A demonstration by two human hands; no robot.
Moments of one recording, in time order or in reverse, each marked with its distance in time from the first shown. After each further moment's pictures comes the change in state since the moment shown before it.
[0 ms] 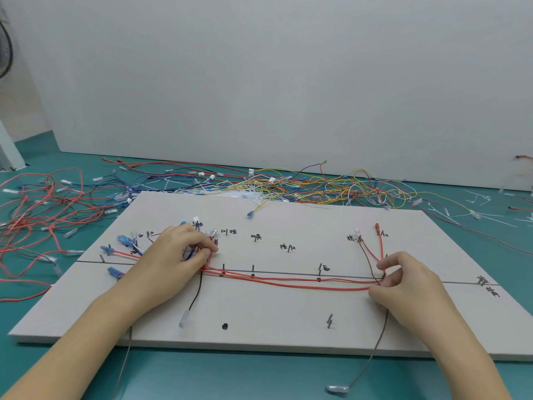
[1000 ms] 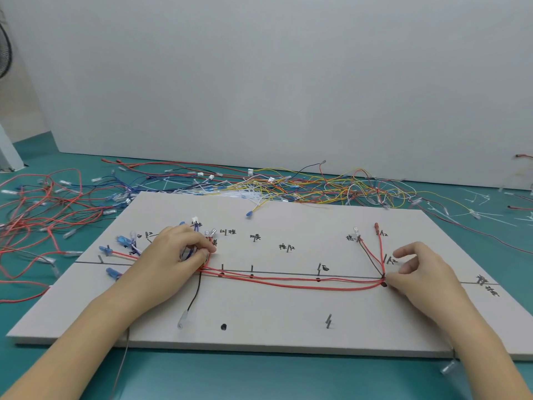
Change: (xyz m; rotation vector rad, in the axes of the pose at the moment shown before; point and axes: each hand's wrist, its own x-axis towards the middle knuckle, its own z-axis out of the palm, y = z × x) left_hand 0.000 -0.003 0.000 0.004 0.009 0.004; right_hand 0.036 0.026 -0.011 0.002 0.081 -0.016
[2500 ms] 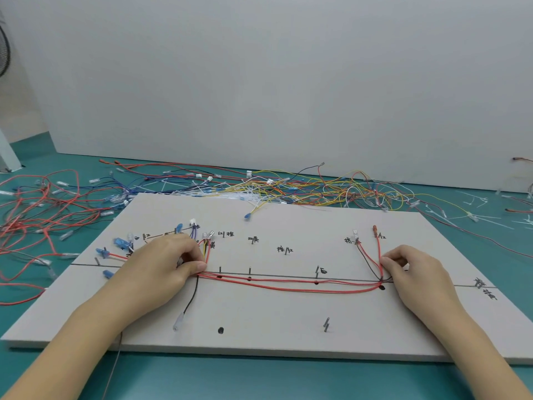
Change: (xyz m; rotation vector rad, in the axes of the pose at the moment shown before) left_hand -0.006 0.007 -0.011 0.107 -0.074 -0.050; right_hand 0.013 0.008 0.009 -0.137 0.105 -0.198
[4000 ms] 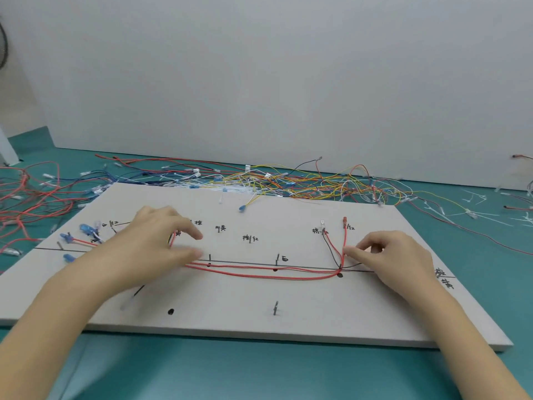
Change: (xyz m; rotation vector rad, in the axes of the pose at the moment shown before) left_hand 0.007 0.016 -0.036 0.130 -0.172 -0.113; right_hand 0.016 -0.027 0.007 -0.086 -0.030 -0.125
